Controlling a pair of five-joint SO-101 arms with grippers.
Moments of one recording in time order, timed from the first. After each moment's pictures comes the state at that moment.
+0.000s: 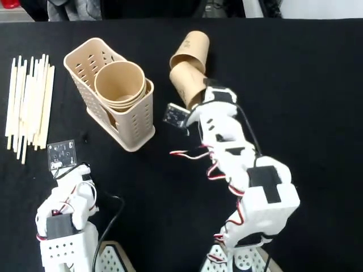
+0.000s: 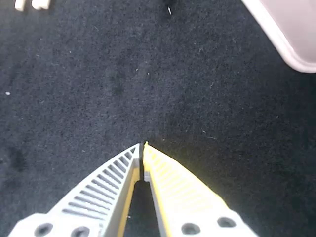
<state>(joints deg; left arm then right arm) -17.1 -104.0 96.4 72.5 -0.2 -7.4 13.1 54.5 -46.5 73.5</state>
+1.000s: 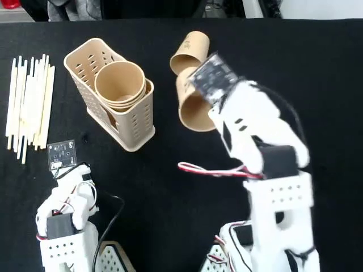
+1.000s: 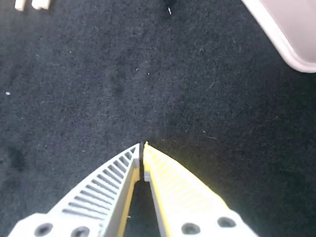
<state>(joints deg) -17.1 -104.0 96.4 72.5 -0.2 -8.1 -45.6 23.9 61.5 35.2</state>
